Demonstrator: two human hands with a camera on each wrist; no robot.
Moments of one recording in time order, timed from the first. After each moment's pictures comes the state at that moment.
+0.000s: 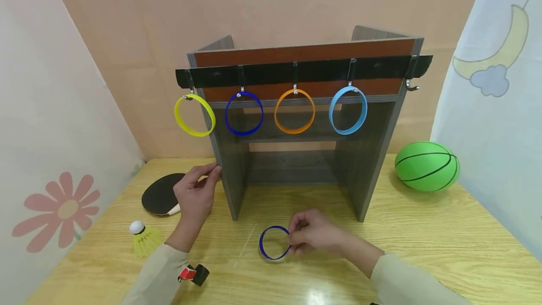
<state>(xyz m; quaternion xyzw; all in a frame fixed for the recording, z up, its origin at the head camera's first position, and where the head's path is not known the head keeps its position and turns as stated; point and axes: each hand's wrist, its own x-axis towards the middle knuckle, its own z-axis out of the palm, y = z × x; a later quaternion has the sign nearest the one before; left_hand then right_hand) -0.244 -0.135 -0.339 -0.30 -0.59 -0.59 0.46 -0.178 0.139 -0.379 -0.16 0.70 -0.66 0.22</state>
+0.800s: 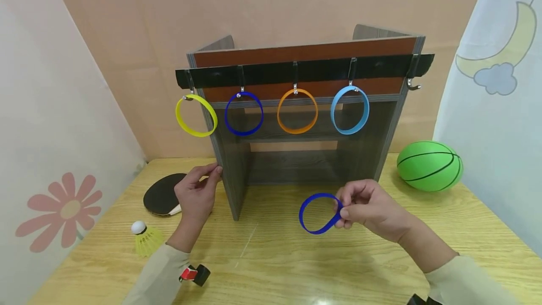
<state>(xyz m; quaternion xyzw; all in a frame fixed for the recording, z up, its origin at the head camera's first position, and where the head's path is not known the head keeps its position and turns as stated) -0.243 -0.134 -0.337 -0.30 -0.59 -0.59 0.46 -0.168 0.219 -0.313 -0.40 0.50 -0.75 0.17</state>
